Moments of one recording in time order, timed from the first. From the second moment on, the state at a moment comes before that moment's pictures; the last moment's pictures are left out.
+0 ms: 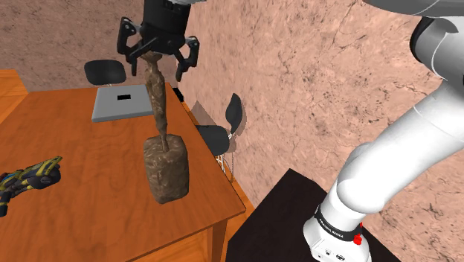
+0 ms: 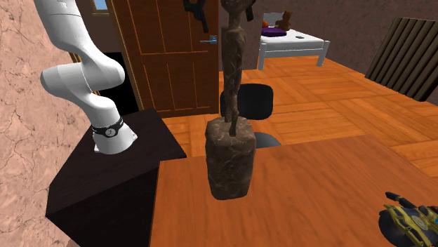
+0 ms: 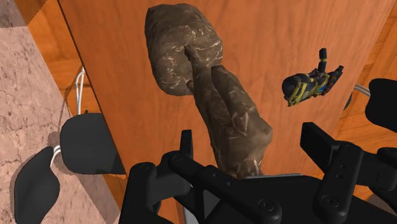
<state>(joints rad) -0.03 -0.28 0.56 -1.78 0.04 1.88 0.95</state>
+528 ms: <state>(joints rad) -0.03 -0.30 0.56 -1.84 0.05 1.93 0.95</state>
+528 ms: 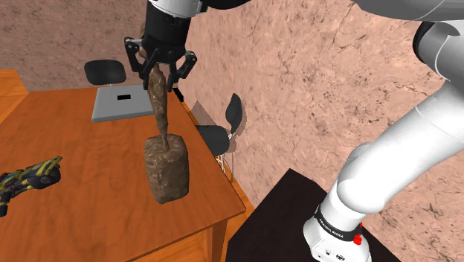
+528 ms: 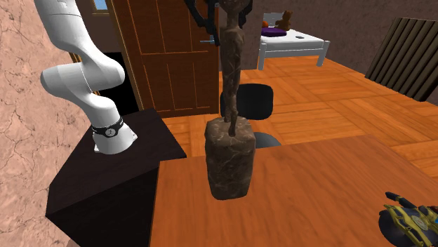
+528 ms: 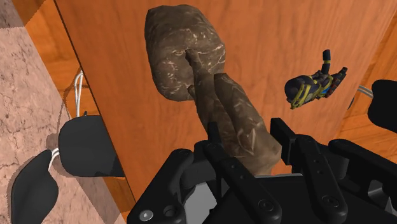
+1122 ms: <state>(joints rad) -0.03 -0.29 0.56 -1.81 0.05 1.90 0.95</state>
